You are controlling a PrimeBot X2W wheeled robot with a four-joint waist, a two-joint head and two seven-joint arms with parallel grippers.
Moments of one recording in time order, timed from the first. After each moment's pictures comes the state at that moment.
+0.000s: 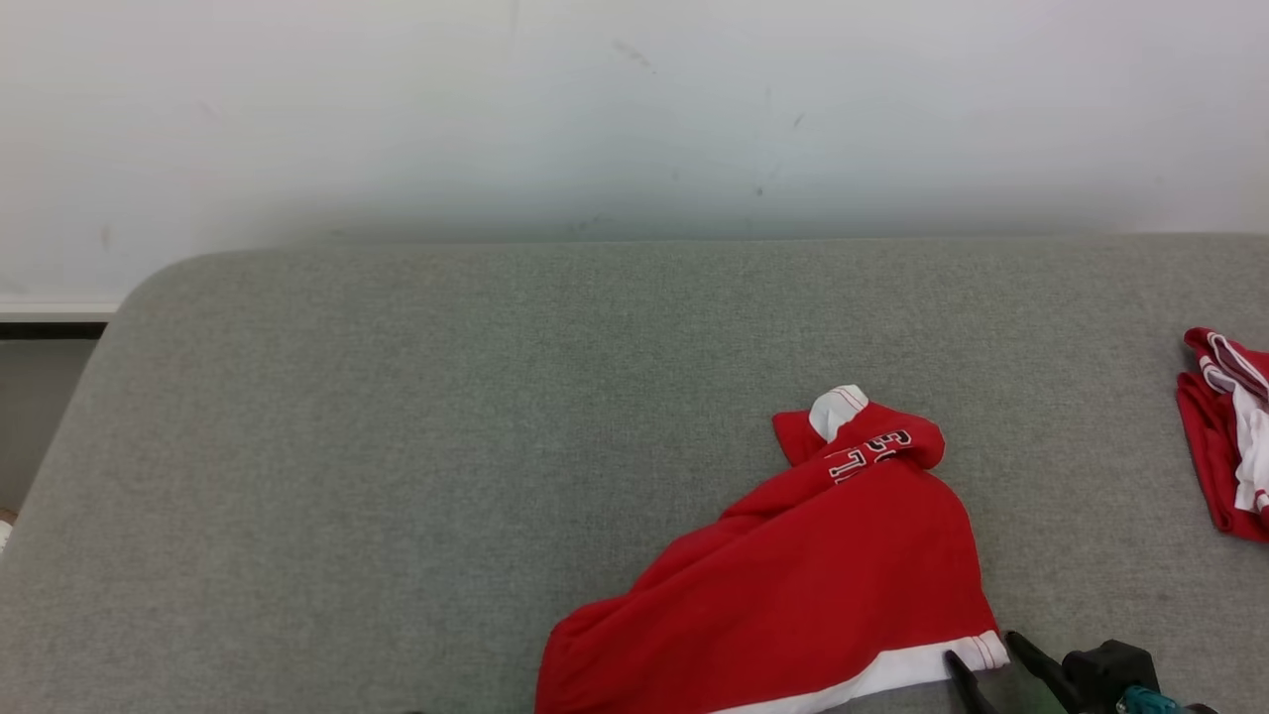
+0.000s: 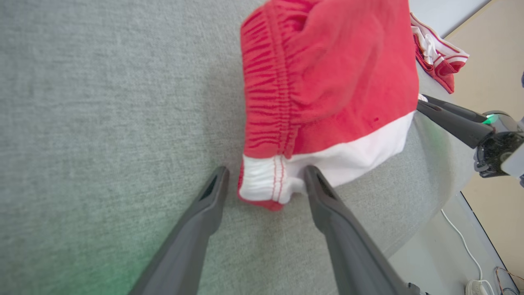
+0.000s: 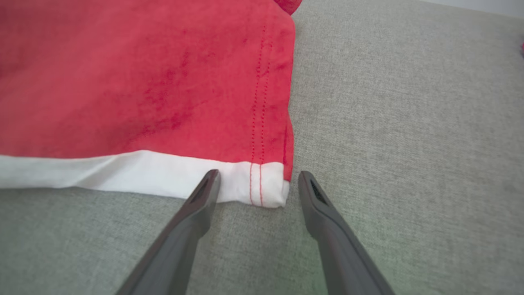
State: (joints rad) left arm -0.15 0.36 -0.82 0.38 -0.81 -0.13 -0.20; right arm -0.15 -0.28 0.41 0.52 0.44 0.13 -0.09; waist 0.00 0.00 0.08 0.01
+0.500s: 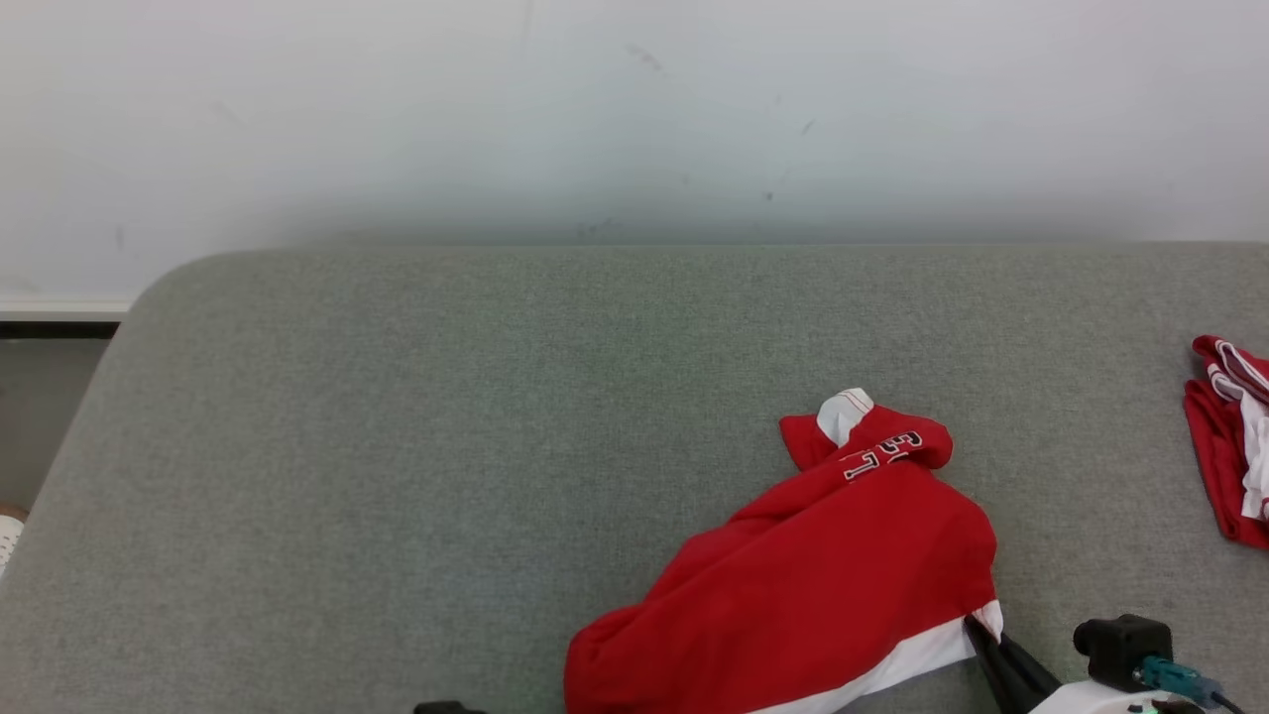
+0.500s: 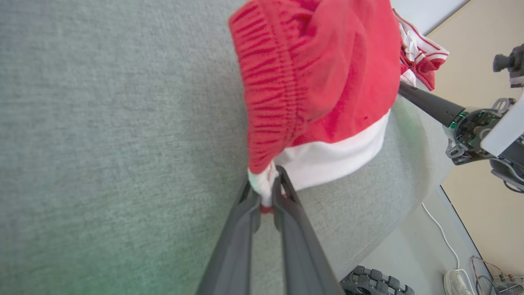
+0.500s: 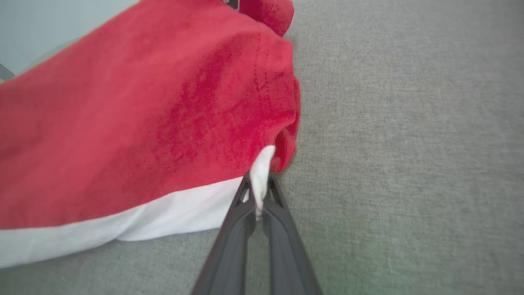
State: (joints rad) left arm -0.22 0.36 -0.94 0.41 -0.89 -0.13 -0.21; right arm -0.20 -0.24 0.42 0.57 0.59 0.13 -0.06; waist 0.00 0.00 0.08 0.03
